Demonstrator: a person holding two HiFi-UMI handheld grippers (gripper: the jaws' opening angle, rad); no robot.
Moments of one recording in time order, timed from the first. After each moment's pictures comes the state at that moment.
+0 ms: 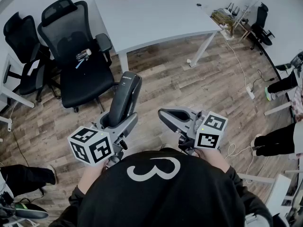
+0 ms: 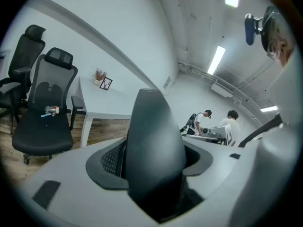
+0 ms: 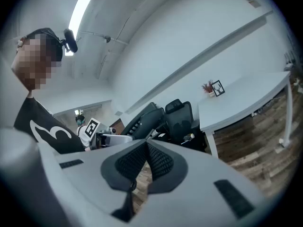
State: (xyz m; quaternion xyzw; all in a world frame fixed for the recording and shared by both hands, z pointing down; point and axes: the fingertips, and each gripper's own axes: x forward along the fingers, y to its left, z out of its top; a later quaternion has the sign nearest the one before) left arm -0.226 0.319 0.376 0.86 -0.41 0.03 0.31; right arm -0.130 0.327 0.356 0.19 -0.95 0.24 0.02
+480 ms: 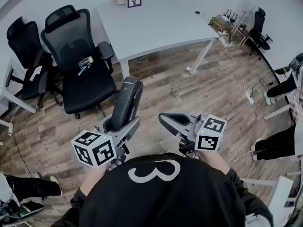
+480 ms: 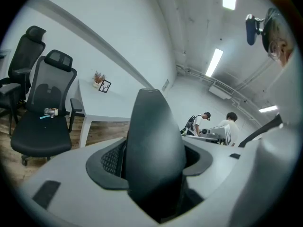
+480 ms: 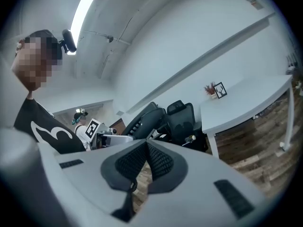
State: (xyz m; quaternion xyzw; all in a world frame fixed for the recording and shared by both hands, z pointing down) left arm -0.228 0.323 0.365 0.86 -0.41 0.01 0.31; right arm -0.135 0.331 0.344 0.19 -0.95 0.24 0.02
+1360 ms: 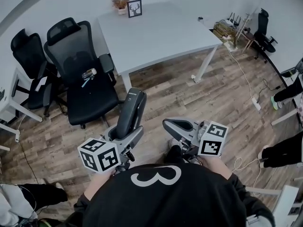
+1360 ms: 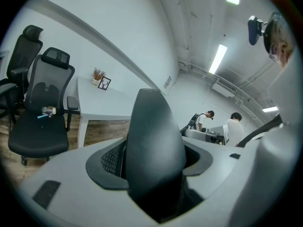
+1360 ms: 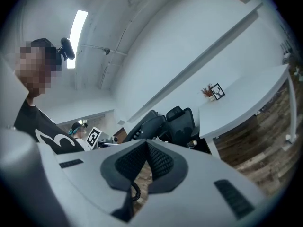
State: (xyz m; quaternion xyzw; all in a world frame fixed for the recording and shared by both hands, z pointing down) left arm -0.191 0.294 0.373 0.85 -0.41 0.03 0.31; right arm -0.094 0.294 0.343 0.18 -0.95 0.26 -0.03
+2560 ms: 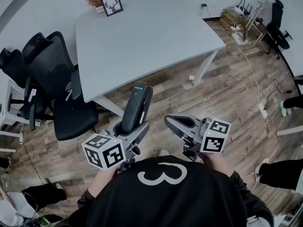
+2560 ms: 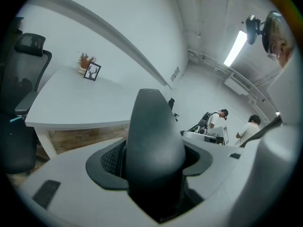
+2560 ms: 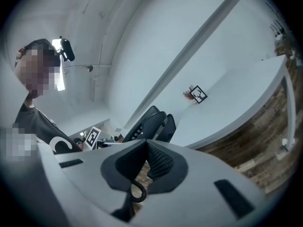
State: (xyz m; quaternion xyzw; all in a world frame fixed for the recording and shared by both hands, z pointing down) left arm 0.013 0.024 0.401 0.83 -0.42 0.07 0.34; right arm 0.098 0.022 0.380 0.16 -0.93 0.33 -0.05
